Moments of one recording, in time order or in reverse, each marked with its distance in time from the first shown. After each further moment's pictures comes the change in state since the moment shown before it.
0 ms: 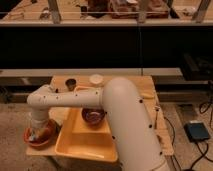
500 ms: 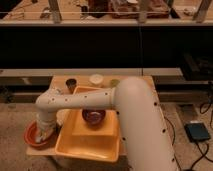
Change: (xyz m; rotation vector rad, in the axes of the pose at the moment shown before) arm 0.021 0.032 -0.015 0.021 0.025 0.086
